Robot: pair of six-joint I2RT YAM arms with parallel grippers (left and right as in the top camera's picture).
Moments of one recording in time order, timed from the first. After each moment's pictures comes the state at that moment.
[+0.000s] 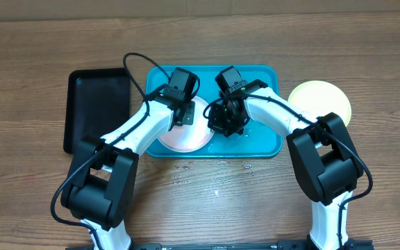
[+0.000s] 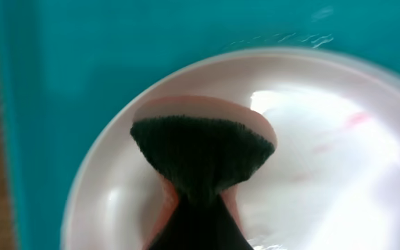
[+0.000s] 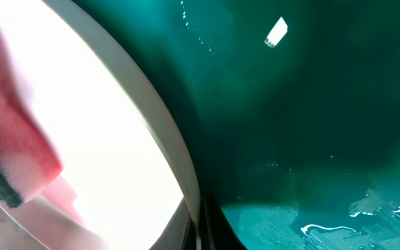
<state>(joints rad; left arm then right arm) -0.41 1.91 1.22 -0.53 -0.21 -0.29 0.50 2.10 1.43 -0.72 -0.38 0.71</state>
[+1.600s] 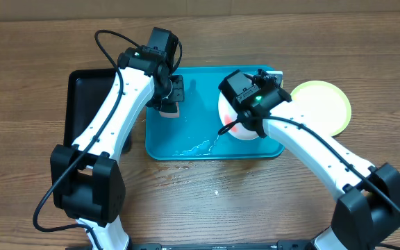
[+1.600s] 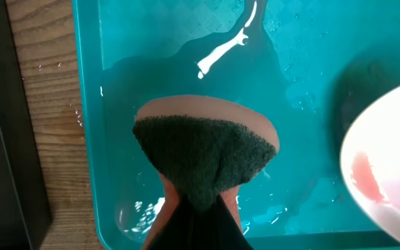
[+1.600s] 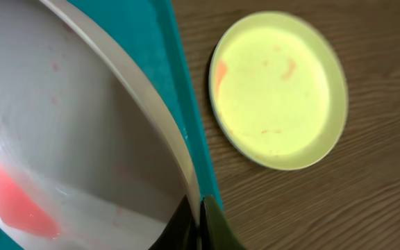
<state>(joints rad) -0.31 1.91 1.66 -1.09 0.03 -0.37 0.59 1.73 1.41 -1.10 0.63 0.73</state>
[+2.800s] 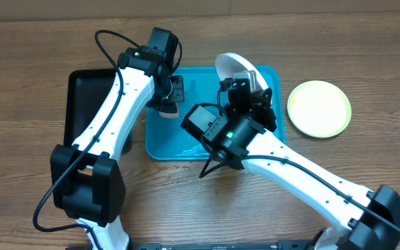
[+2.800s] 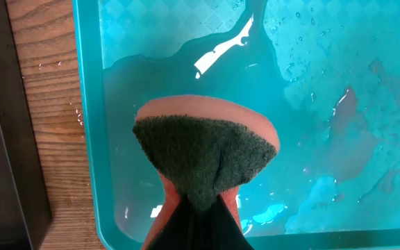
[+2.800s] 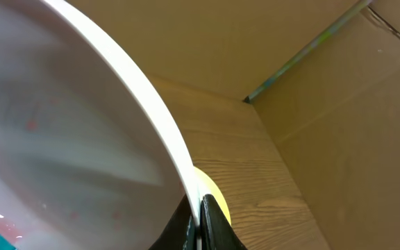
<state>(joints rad) -0.31 1.91 1.66 -1.09 0.03 -0.37 0.88 1.66 1.44 -1.17 1.30 0.74</state>
